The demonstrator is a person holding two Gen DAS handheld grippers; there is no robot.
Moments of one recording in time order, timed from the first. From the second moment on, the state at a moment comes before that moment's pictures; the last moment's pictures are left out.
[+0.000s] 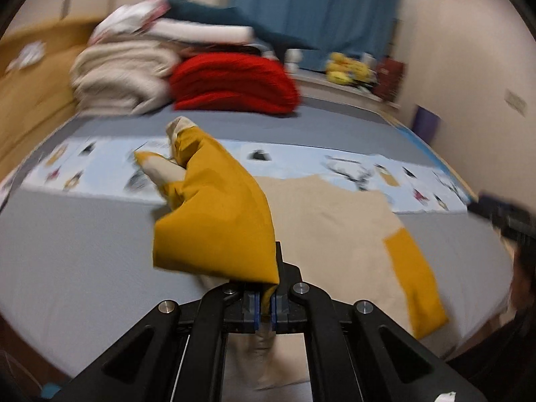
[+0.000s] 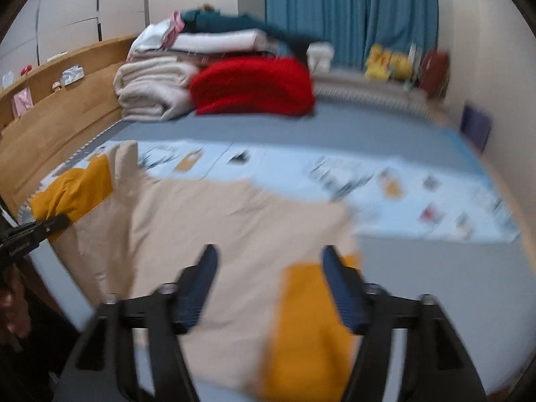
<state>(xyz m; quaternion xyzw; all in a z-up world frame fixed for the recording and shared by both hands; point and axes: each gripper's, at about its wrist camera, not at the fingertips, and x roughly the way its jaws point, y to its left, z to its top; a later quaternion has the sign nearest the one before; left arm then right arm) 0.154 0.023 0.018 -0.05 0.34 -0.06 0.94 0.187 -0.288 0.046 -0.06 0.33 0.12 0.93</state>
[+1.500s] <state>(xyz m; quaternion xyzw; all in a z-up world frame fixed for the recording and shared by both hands) 0.186 -0.025 -0.060 -0.09 0.52 -0.10 0.85 0.201 -0.298 -0.027 0.10 0.50 0.26 0.82</state>
